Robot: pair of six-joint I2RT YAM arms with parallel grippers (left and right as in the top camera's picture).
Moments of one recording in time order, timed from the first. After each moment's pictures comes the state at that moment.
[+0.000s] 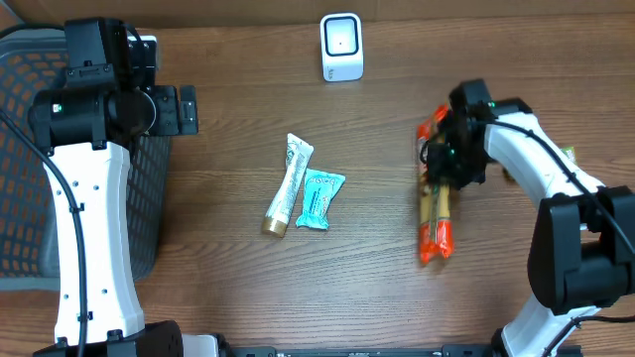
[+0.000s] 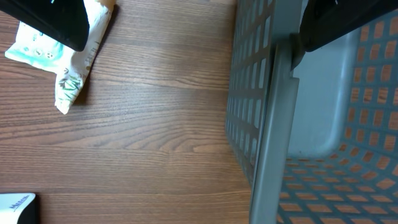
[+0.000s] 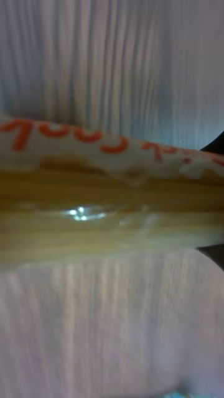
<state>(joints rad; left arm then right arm) 0.11 1.57 1.82 -1.25 -0.06 0.06 0.18 1.89 1.38 -1.03 -0.11 0.29</state>
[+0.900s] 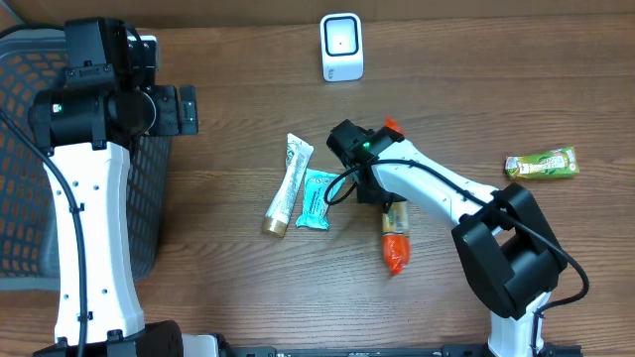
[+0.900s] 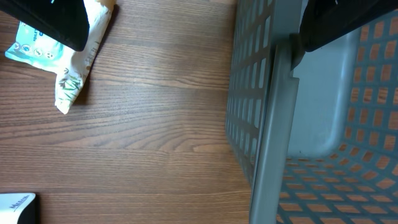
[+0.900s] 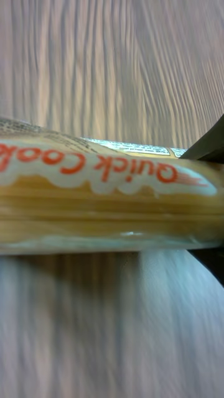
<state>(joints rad) 0.11 1.57 1.82 -1.25 -0.06 0.06 0.66 2.02 1.45 -1.02 0.29 0.63</state>
